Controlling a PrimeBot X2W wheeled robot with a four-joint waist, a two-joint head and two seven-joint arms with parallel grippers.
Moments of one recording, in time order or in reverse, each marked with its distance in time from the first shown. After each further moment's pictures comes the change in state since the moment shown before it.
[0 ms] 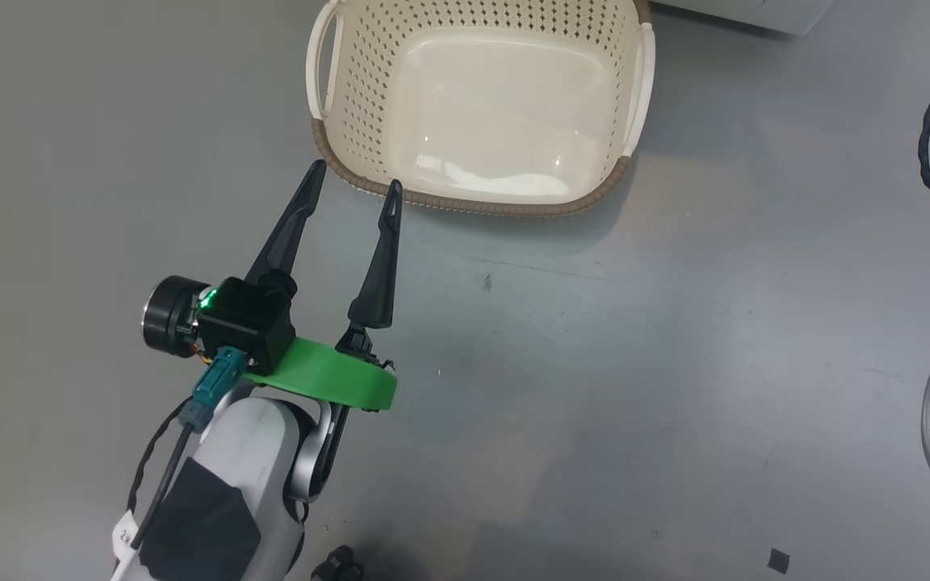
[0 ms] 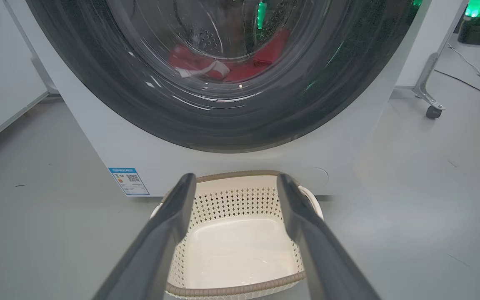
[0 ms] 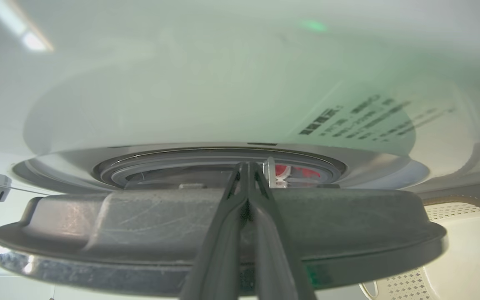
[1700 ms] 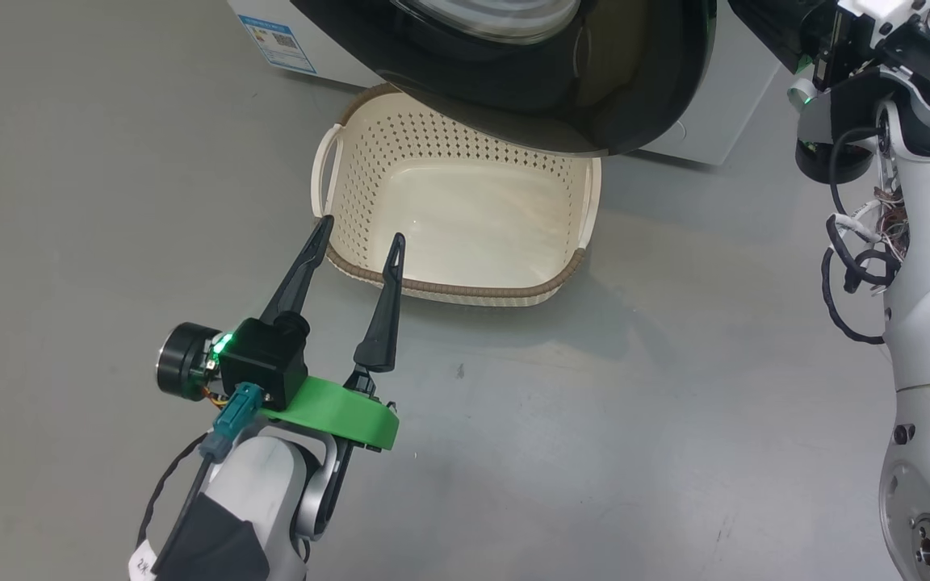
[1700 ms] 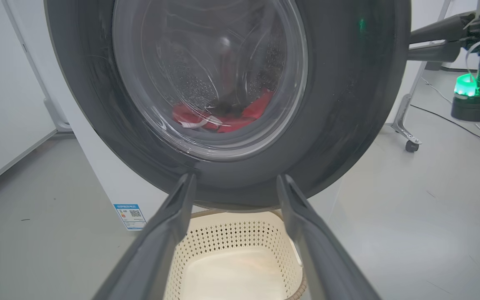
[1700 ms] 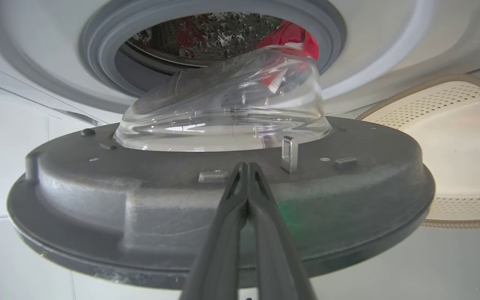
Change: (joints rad) left arm 0.068 0.001 -0.014 0.031 0.015 0.009 0.000; right arm 0.216 0.020 0.058 0.153 0.104 0.037 0.195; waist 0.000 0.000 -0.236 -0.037
